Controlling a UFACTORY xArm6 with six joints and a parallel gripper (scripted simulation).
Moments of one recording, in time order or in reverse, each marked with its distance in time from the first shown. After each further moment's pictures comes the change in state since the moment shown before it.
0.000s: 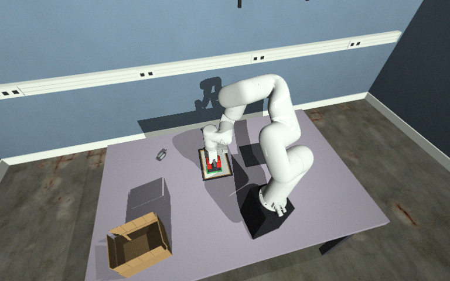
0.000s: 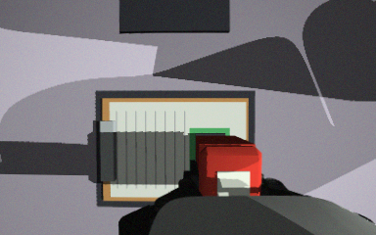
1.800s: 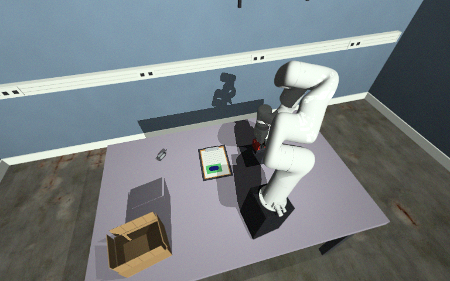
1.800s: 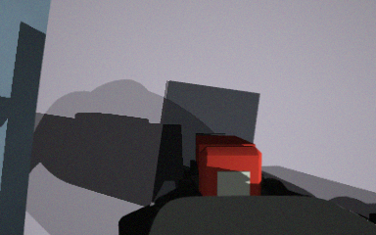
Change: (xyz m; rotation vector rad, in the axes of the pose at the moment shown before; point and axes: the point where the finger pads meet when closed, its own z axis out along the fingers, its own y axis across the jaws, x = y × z) arm 0.303 -0.051 -0.038 0.018 0.022 -0.150
